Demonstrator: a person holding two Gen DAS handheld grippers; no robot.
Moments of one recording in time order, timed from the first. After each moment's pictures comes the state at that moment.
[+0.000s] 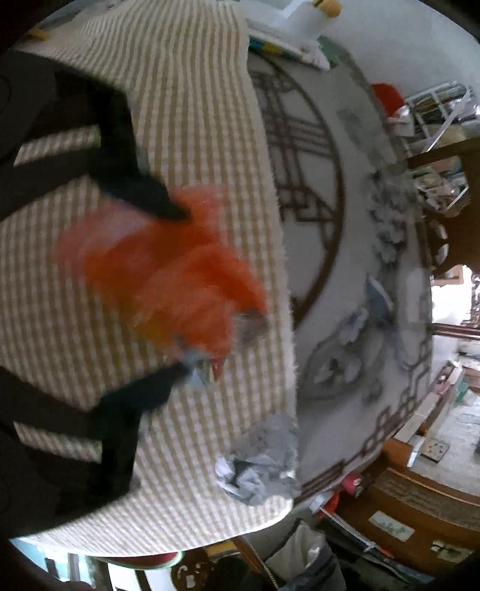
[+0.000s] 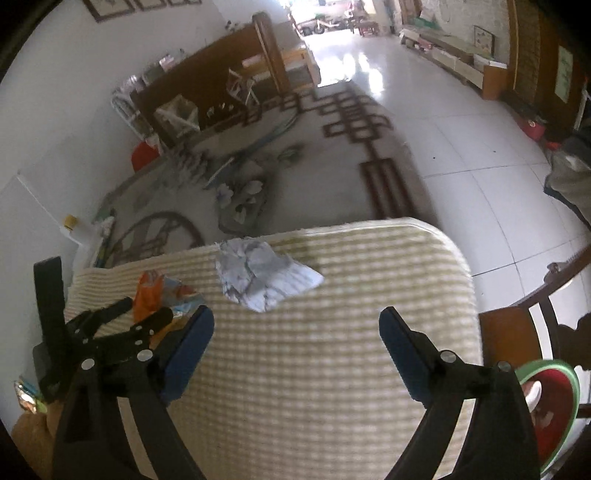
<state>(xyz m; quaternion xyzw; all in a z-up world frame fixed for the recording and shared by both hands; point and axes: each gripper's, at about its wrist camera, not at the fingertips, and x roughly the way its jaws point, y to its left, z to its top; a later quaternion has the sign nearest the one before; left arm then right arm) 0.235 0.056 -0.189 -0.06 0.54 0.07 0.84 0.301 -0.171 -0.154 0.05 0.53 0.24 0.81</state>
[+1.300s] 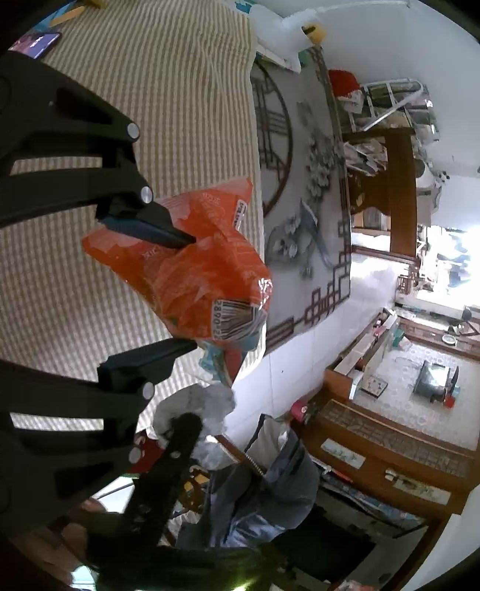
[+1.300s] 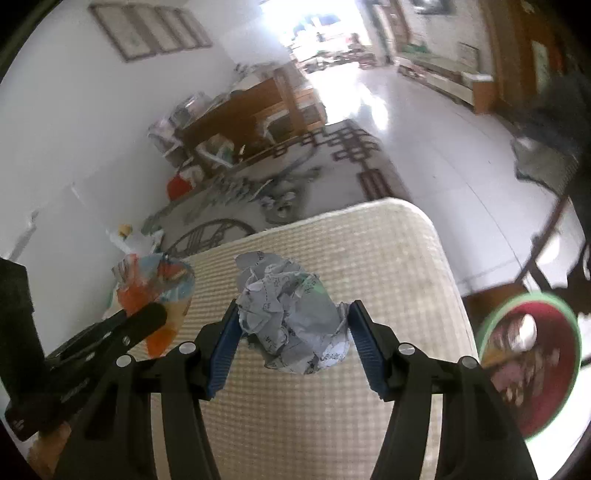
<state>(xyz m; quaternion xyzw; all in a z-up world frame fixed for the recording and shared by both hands) 0.099 -0.050 -0.060 -0.10 0.41 -0.02 0.91 0.145 -0.256 -0.085 0.13 0.46 0.24 0.85</state>
